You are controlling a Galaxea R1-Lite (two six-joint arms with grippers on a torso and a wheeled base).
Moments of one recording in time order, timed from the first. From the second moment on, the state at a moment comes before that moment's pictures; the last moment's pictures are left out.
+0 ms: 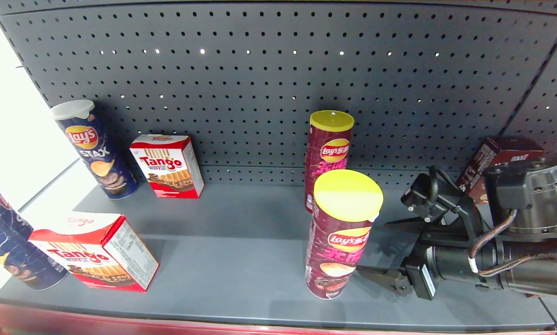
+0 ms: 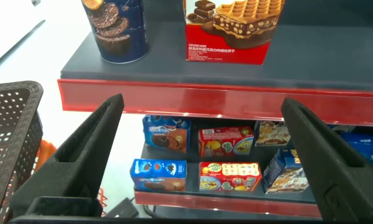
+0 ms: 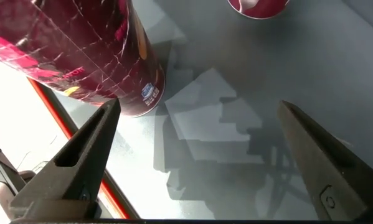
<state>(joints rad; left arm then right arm) 0.00 0.00 0.00 0.00 0.02 -0.02 0.63 1.48 -0.75 -0.24 0.12 -0.22</state>
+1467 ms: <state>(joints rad) 0.00 0.00 0.00 0.00 0.02 -0.01 0.12 0.40 -0.45 0.00 -0.05 -0.21</state>
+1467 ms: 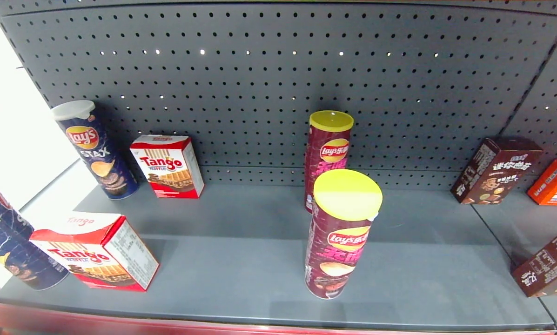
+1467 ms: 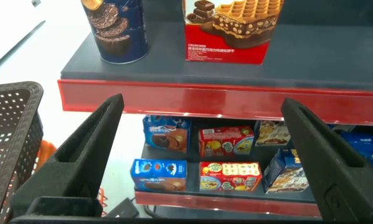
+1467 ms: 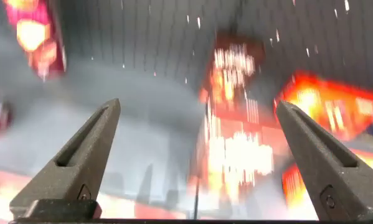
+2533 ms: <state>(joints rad) 0.00 0.00 0.00 0.00 0.03 -0.01 -0.05 0.09 0.00 0.00 -0.05 0.00</state>
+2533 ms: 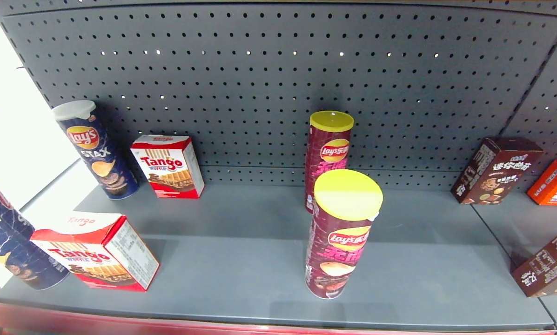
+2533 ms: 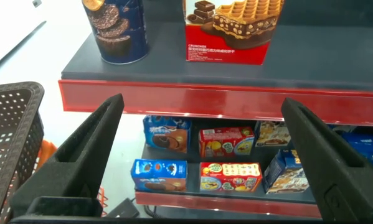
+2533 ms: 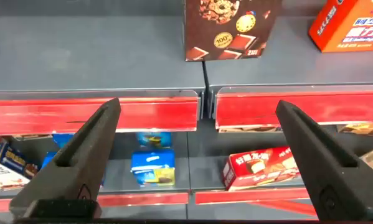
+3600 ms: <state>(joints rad) 0.00 0.00 0.00 0.00 0.02 -0.01 0.00 0.00 0.00 0.00 -0.01 0.00</state>
